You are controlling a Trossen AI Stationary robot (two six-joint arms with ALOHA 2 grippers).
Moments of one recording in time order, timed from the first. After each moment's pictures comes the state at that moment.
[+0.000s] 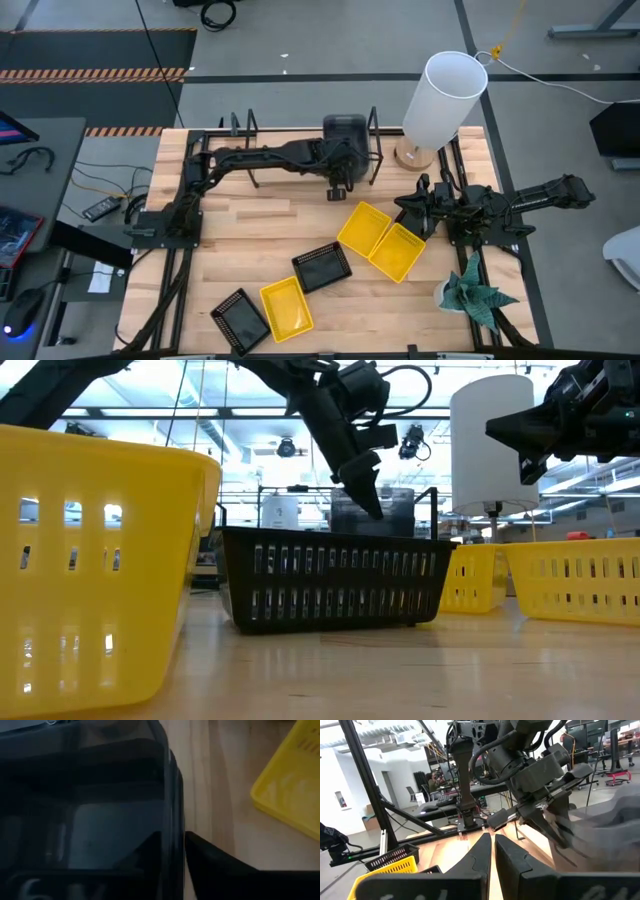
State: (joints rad) left arm 0.22 2.11 1.82 -0.63 -0.15 0.32; right arm 0.12 0.33 0.01 0.46 0.24 0.18
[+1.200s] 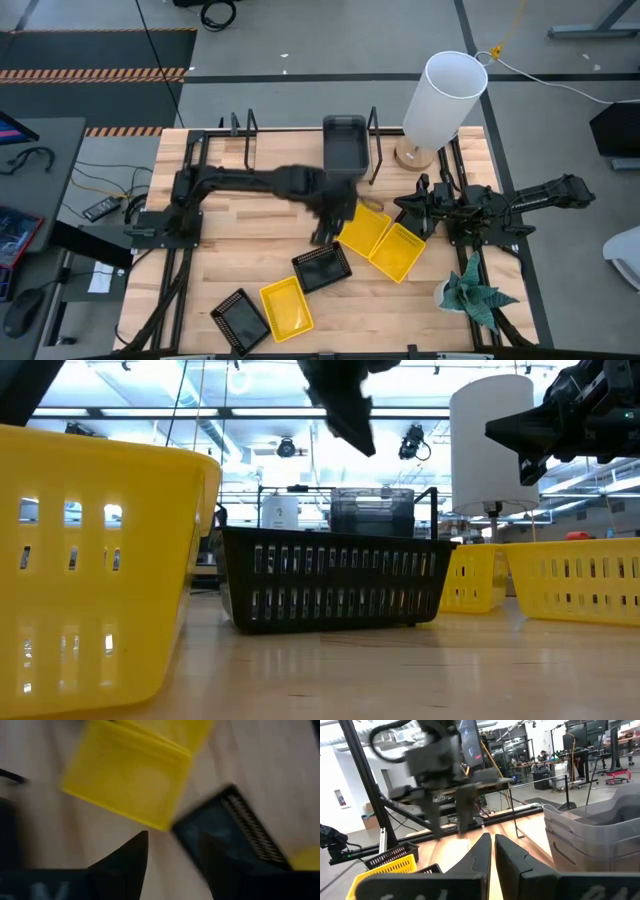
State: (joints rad) left arm -0.03 2.03 1.94 -1.00 0.11 0.16; right arm 0.12 0.34 0.01 0.46 0.24 0.18
